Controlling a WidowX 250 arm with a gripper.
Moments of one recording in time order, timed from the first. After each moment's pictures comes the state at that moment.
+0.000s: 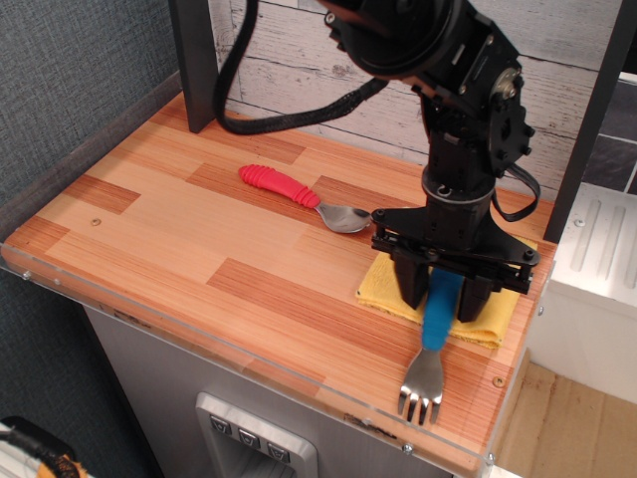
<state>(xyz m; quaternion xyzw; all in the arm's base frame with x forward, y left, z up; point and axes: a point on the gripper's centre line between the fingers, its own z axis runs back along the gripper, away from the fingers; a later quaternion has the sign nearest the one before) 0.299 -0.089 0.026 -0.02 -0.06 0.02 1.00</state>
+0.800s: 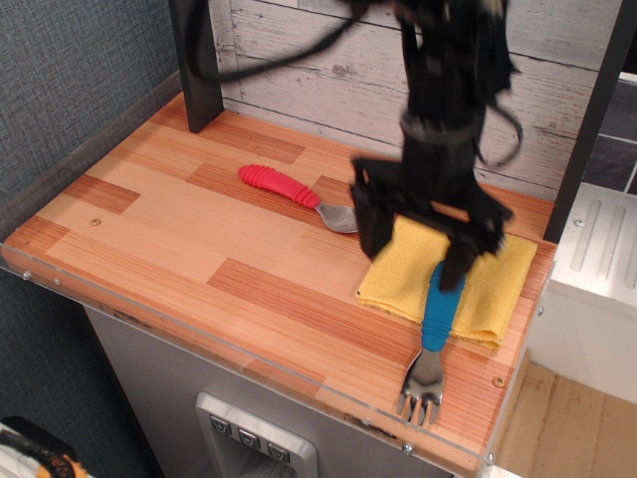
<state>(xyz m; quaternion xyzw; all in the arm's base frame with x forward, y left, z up) 0.292 -0.063 0.070 0.00 -0.01 -0.07 1.00</state>
